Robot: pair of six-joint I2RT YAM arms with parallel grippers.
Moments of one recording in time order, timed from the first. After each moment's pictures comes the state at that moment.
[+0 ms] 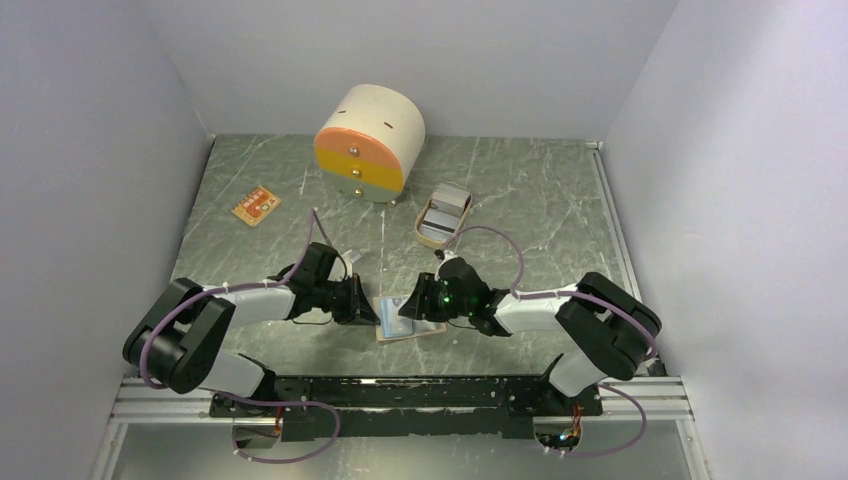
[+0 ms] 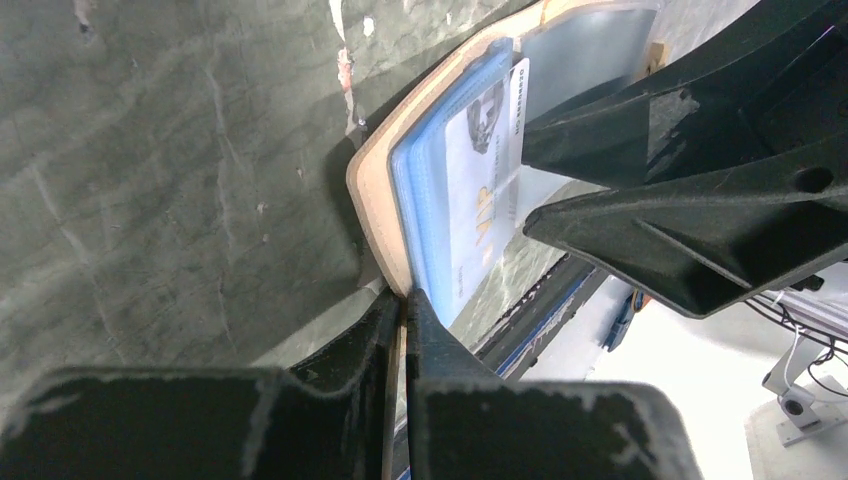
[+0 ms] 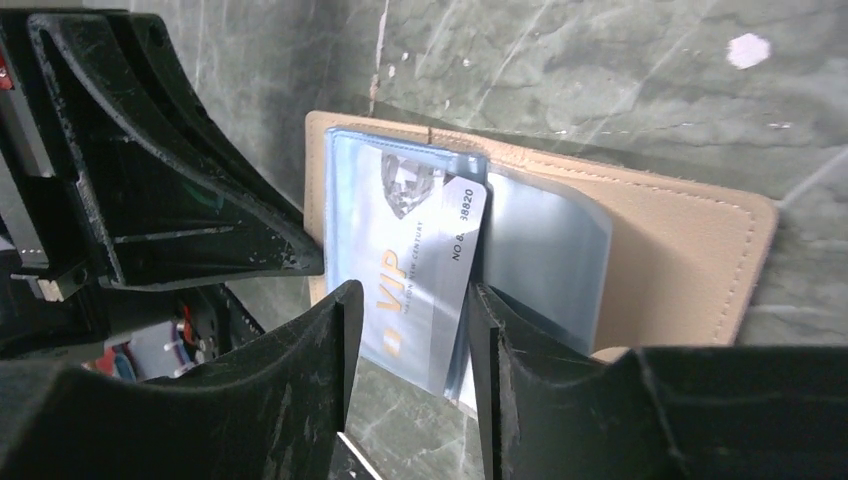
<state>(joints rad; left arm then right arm) -0.50 1.42 0.43 0.05 0.61 -0.73 0.86 1.53 0.47 0.42 -0.19 0.89</state>
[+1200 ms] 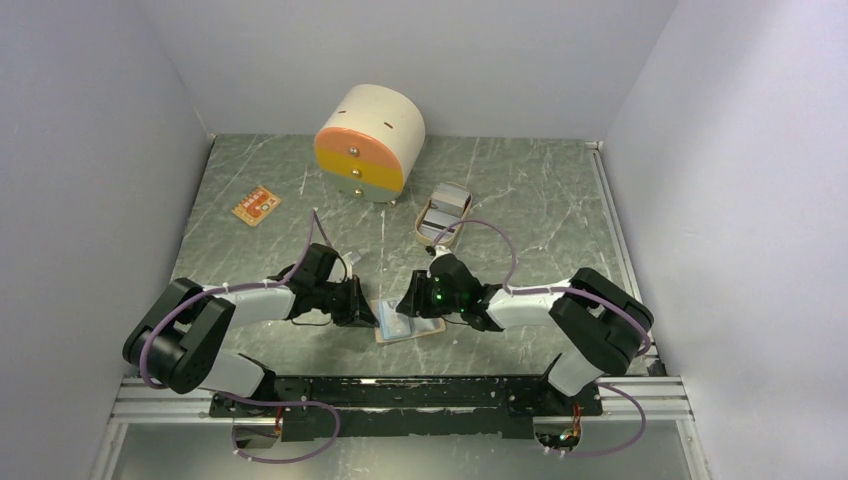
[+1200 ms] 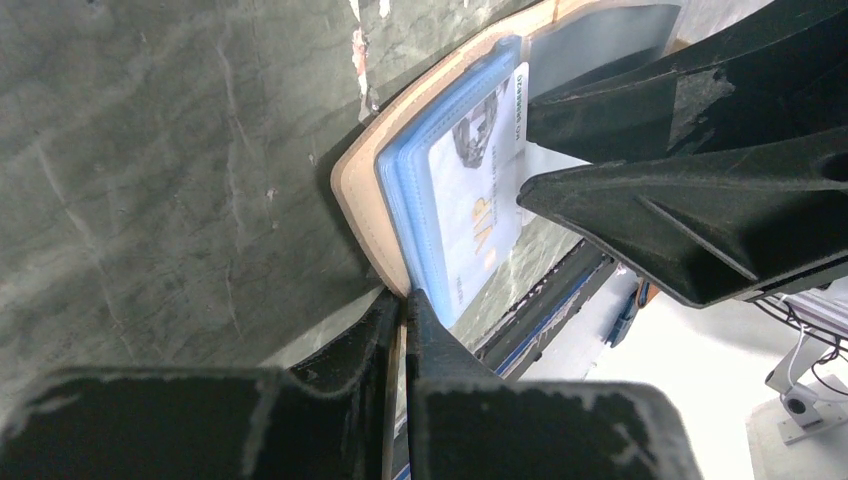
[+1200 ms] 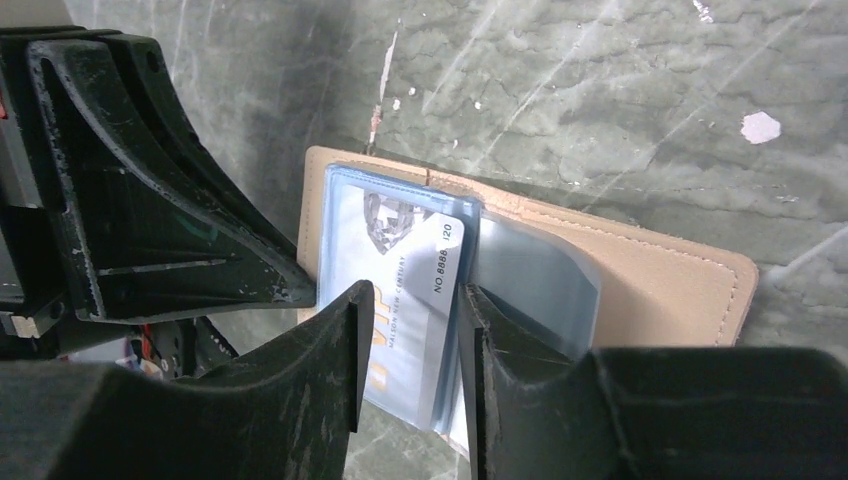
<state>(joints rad) -0.51 1.42 0.44 0.02 0.61 -0.72 0.88 1.57 0.55 0.36 -0.13 0.81</state>
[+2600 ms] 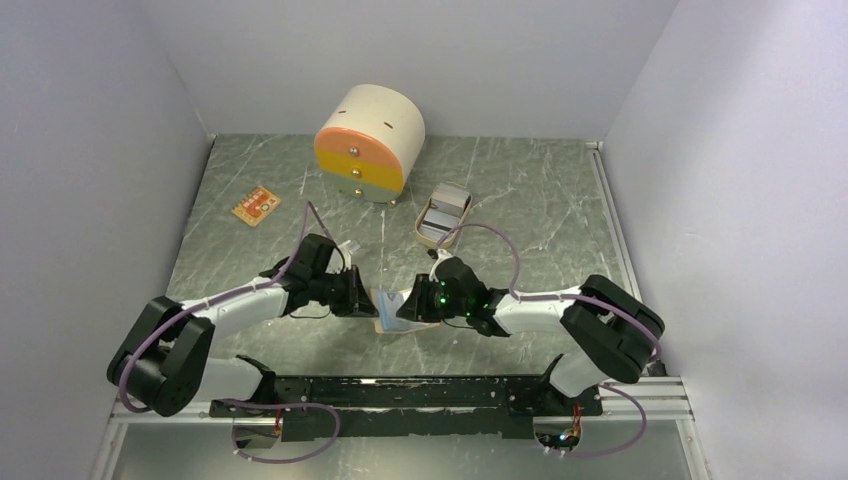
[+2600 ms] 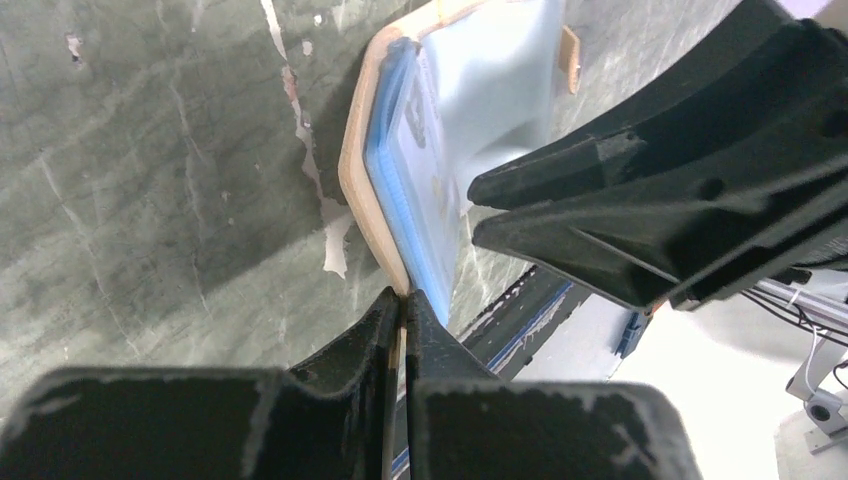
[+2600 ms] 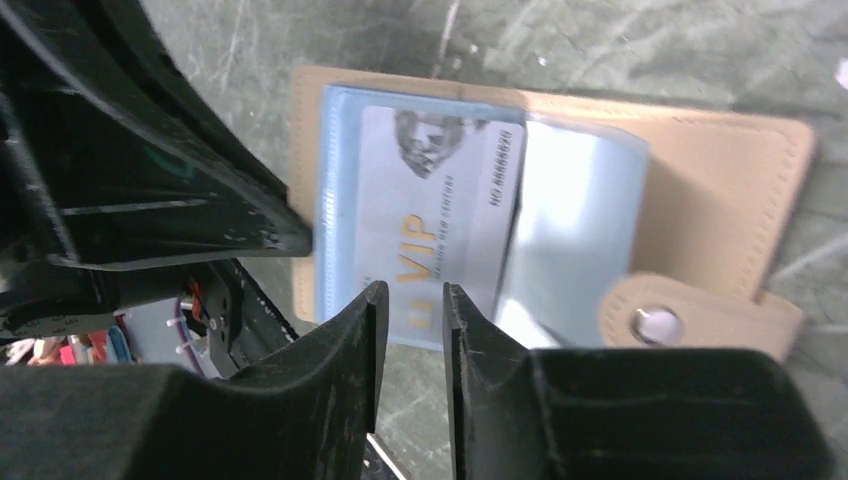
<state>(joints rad) -0.51 1.32 0.50 -0.09 0.57 -0.69 0.89 1.51 0.51 0.38 -0.20 0.84</state>
